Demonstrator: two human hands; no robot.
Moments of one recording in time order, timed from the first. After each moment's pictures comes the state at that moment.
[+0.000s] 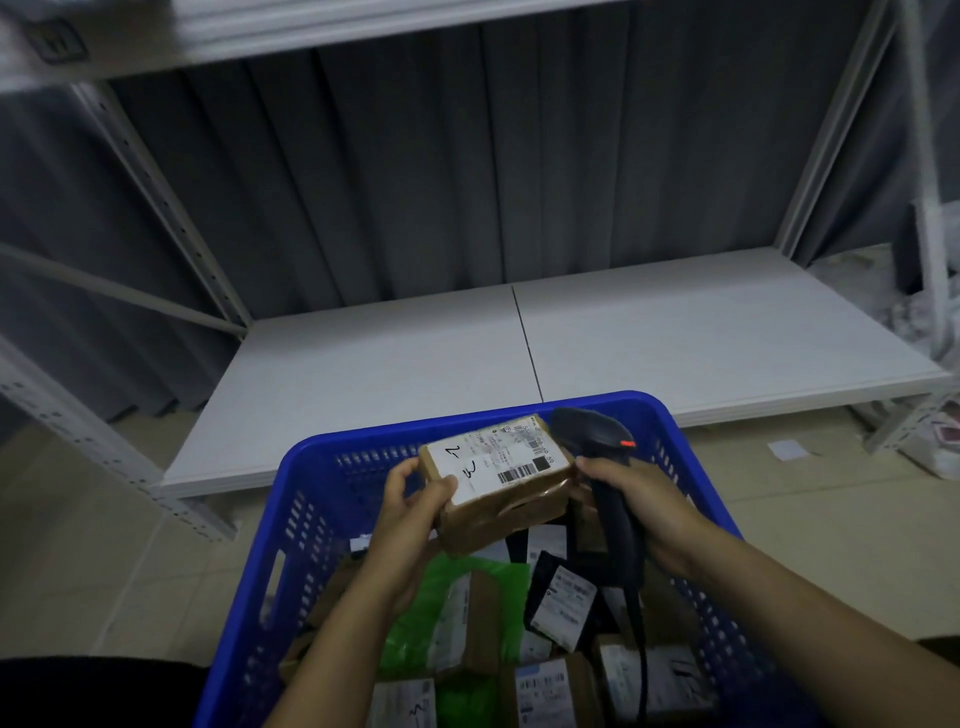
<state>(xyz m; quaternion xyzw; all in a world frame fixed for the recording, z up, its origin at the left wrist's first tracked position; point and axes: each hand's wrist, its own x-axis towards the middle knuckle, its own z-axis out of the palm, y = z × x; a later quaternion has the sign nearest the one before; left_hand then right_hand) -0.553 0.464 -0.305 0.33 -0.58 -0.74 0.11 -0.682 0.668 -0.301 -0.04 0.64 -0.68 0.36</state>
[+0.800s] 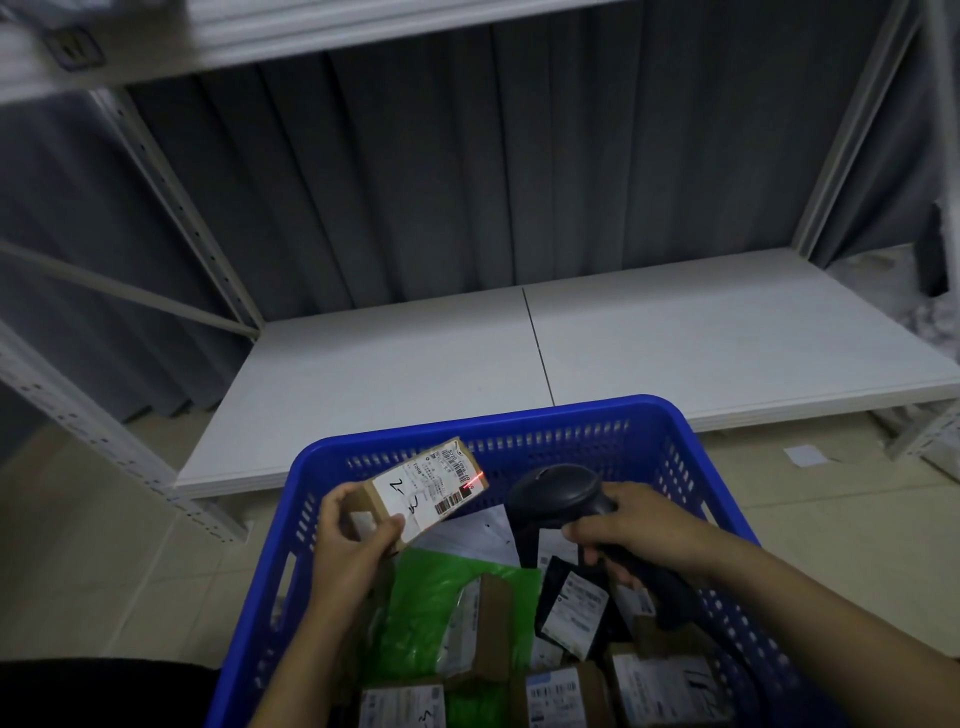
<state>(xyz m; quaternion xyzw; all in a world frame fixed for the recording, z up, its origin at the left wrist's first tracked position) -0.517 0.414 -0.337 0.39 -0.70 -0.56 0.22 -0.672 0.666 -0.279 -0.23 0.75 -0.45 0.43</state>
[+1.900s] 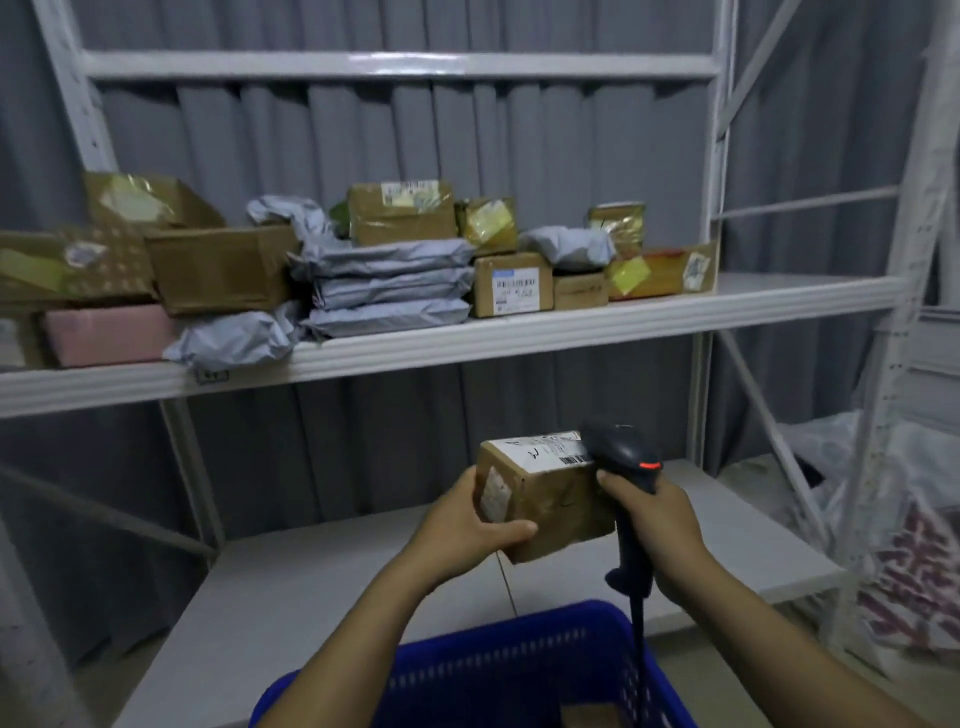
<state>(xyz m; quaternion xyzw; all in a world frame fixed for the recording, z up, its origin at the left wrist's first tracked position) -0.612 0.482 -0.087 0.02 -0.87 -0.47 0.12 -0.684 0.687 -0.099 -0.09 0.69 -0.72 -0.03</state>
